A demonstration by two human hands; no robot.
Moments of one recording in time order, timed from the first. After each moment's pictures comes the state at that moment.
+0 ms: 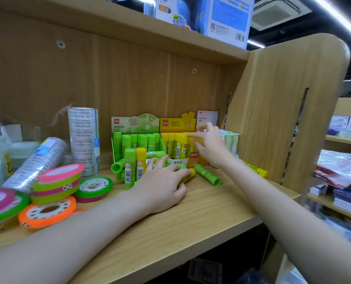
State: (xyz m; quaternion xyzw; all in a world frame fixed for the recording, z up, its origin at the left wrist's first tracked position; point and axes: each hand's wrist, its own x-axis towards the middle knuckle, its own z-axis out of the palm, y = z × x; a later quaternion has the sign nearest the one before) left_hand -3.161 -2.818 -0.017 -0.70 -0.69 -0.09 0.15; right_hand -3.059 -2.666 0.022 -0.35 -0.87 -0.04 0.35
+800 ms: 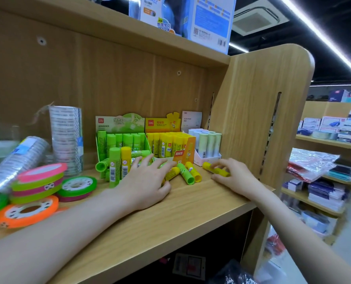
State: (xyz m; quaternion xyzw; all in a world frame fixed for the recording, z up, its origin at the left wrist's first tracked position) left_hand -3.161 -2.820 -0.019 -0.70 -0.69 -0.10 0.14; right_hand -2.955 -2.696 -0.013 -0.43 -0.86 0.07 0.26
